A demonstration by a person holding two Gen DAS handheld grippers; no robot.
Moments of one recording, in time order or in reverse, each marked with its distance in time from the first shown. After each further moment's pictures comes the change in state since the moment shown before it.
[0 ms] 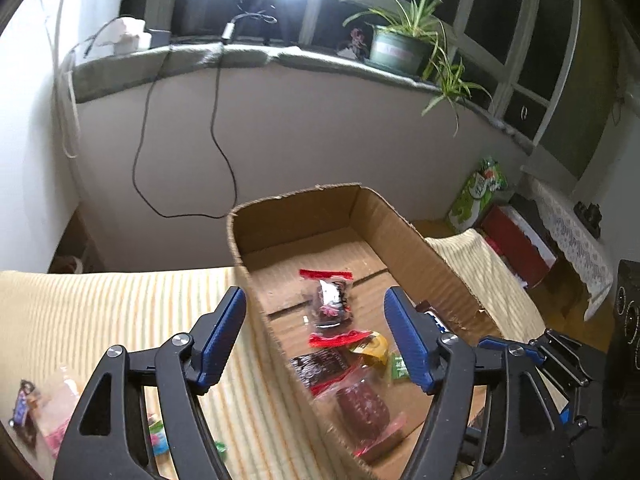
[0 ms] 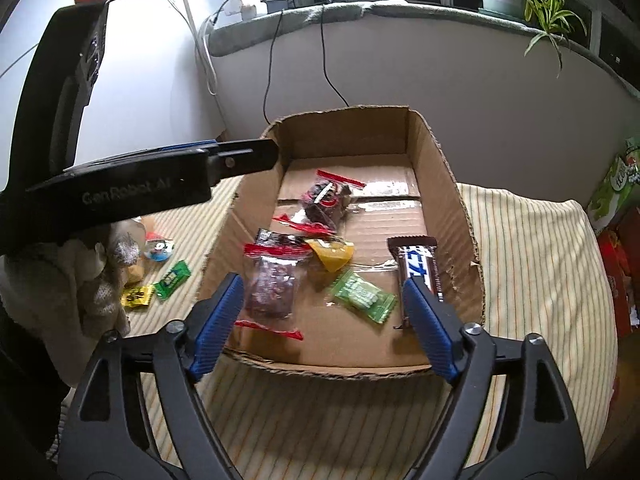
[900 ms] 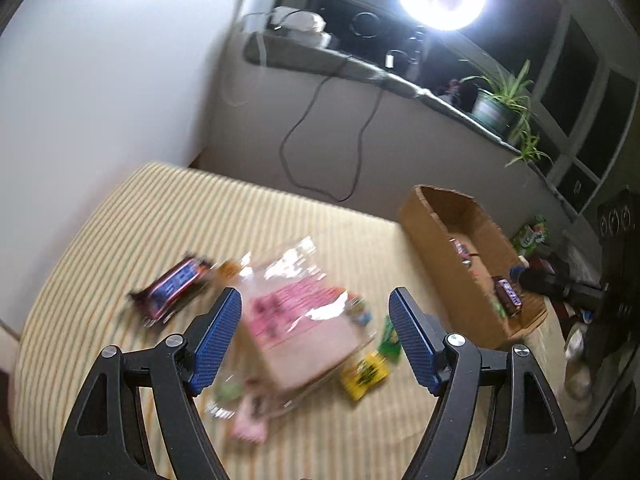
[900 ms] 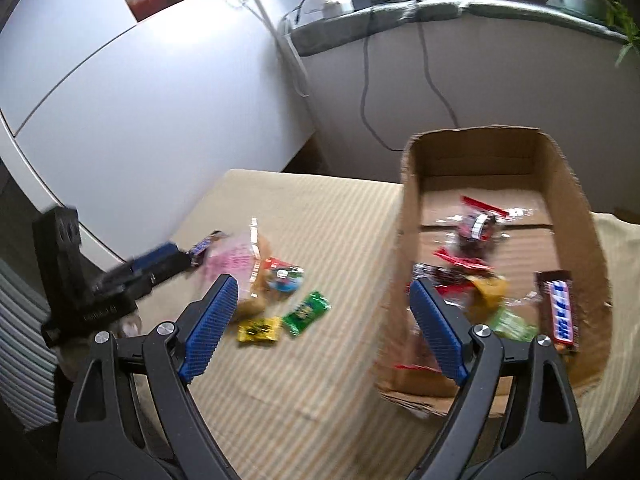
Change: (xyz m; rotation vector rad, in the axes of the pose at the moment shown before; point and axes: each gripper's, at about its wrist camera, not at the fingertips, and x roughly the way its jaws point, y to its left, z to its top) left arm -0.121 0.140 -0.103 -0.287 -0.076 0.160; right arm 0.014 0.081 0.034 -0.005 0.036 0.305
